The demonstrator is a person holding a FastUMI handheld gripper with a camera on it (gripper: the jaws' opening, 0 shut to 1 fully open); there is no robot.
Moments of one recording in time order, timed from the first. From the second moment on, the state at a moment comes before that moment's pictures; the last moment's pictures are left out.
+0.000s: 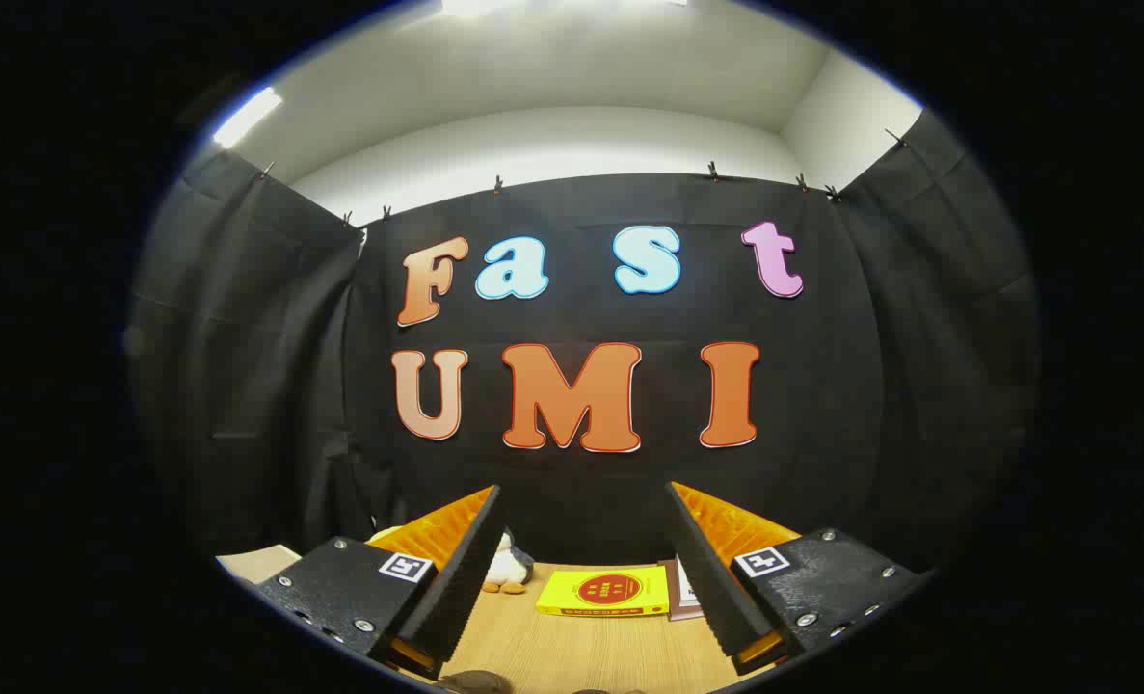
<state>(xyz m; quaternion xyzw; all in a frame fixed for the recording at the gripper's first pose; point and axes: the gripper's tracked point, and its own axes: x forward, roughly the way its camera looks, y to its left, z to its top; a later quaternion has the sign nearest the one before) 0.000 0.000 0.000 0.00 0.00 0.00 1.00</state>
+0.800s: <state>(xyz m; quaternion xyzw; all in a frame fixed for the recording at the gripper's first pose) 0.002 0.109 -0.008 0.06 0.05 0.11 0.99</state>
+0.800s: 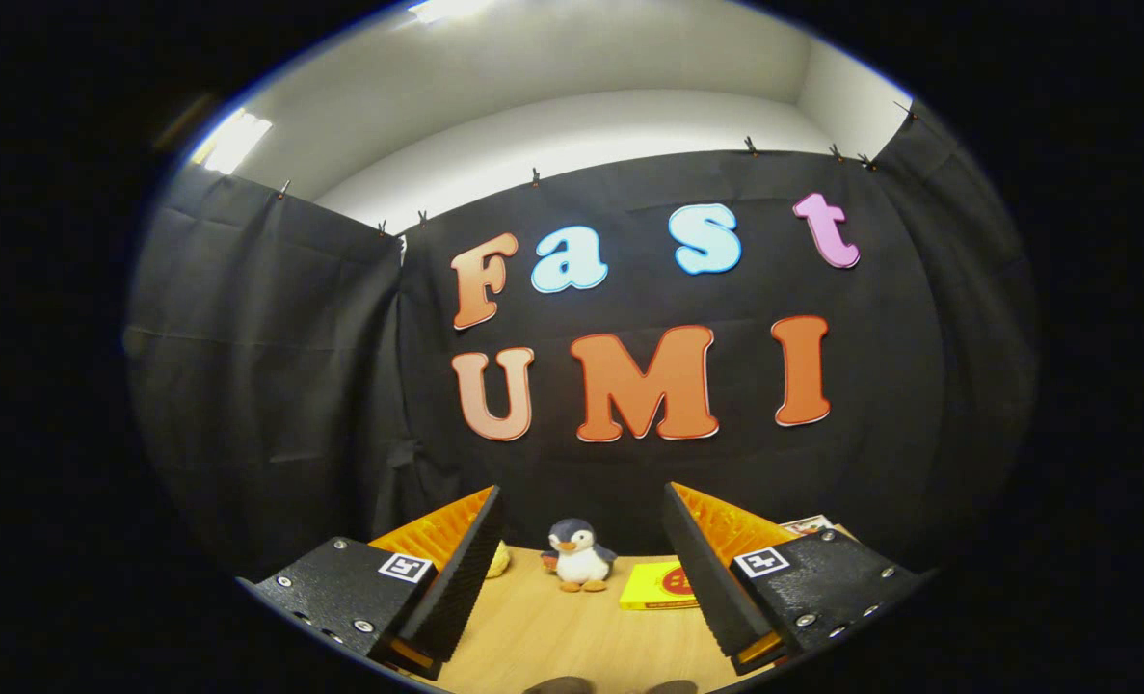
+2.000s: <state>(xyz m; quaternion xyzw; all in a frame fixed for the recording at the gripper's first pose) -0.073 0.343 -0.292 0.30 0.53 0.26 0.75</state>
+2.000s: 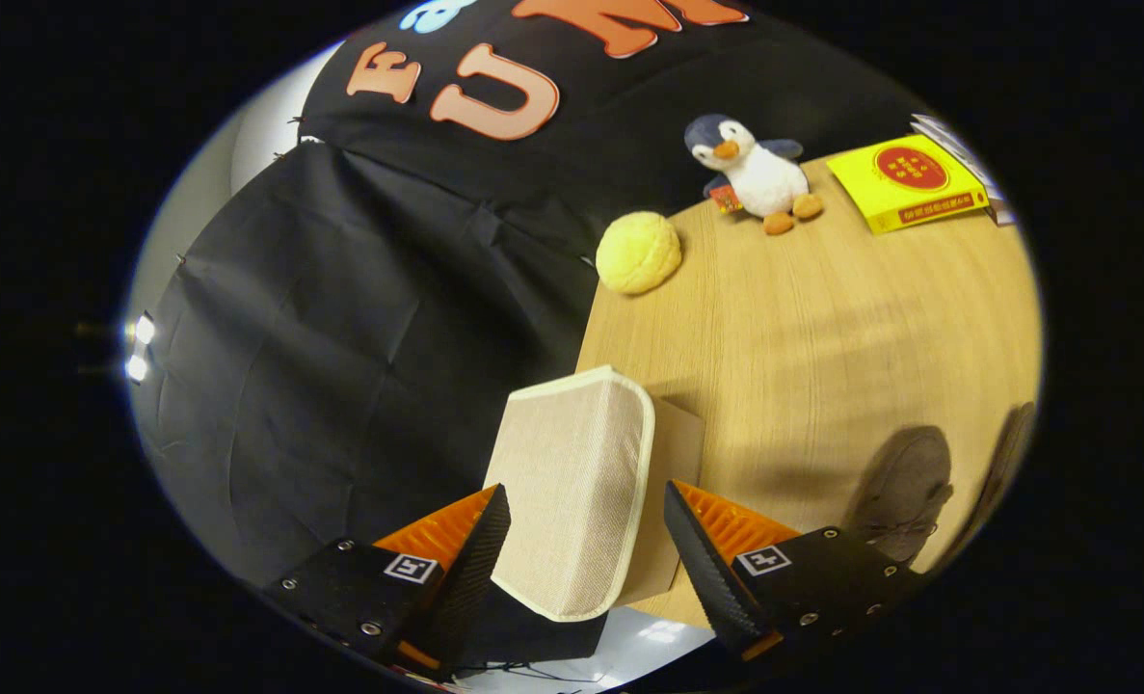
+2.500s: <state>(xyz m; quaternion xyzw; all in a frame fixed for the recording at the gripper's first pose) -0.101 0.390 -0.348 0.31 0.58 0.28 0.70</state>
